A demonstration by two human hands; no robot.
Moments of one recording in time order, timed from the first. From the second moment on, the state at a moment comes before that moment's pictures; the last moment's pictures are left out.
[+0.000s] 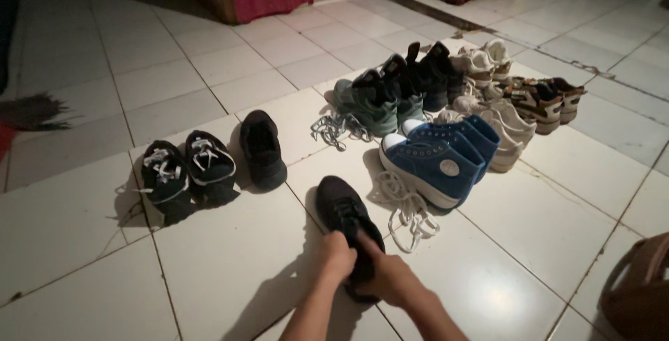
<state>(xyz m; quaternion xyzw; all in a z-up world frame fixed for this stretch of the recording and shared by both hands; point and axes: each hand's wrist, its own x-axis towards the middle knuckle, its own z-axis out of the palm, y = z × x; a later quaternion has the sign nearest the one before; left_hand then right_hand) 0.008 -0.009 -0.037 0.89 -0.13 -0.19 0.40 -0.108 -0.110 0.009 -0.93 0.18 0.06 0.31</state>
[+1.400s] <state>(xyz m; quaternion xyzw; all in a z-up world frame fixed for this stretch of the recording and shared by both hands) 0.261 -0.032 0.005 0.86 -0.07 0.02 0.50 0.205 -0.117 0.008 -0.93 0.15 -0.19 0.28</state>
